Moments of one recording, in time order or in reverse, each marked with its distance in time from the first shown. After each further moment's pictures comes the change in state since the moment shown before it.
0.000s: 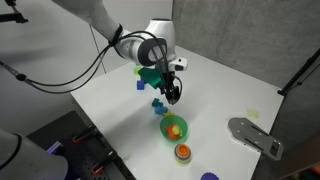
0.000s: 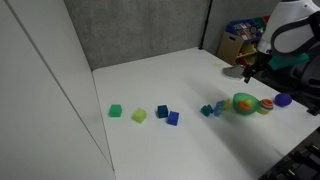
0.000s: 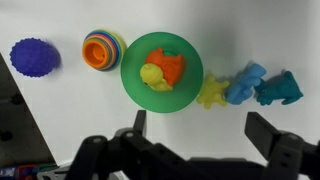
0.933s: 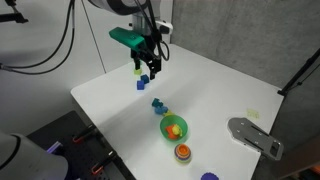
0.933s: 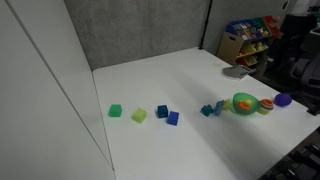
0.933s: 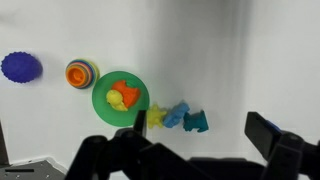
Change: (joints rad) arm -0.083 -0.376 0.172 -0.008 0.136 -0.486 -0.257
